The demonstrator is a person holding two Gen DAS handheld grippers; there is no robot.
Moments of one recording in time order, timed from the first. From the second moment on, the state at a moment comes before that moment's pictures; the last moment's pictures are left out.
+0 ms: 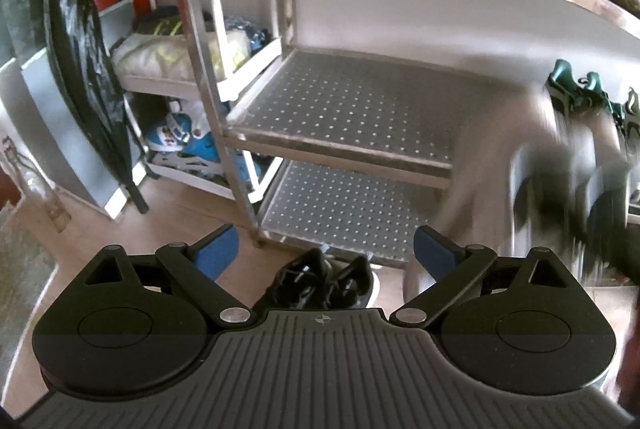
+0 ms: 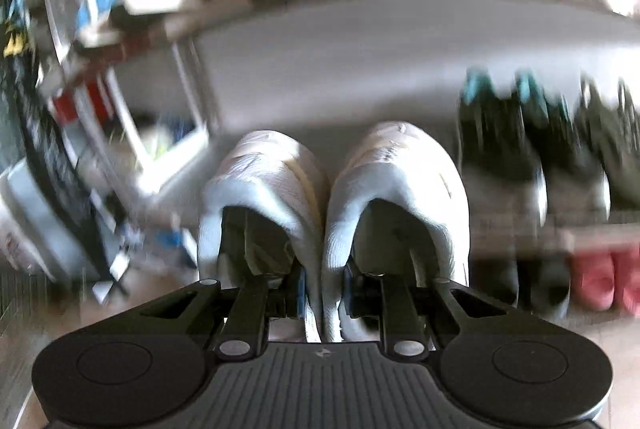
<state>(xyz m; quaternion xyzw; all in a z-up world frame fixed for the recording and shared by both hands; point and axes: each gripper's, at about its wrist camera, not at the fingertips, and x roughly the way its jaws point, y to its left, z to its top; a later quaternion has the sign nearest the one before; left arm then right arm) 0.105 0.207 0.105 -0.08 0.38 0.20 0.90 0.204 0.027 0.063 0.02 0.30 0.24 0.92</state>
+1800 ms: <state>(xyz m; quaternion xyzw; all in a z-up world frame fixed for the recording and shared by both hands) 0.145 0.138 0.083 -0.07 0.40 0.16 0.90 0.324 -0.003 -0.005 0.07 0.42 0.21 0.88</state>
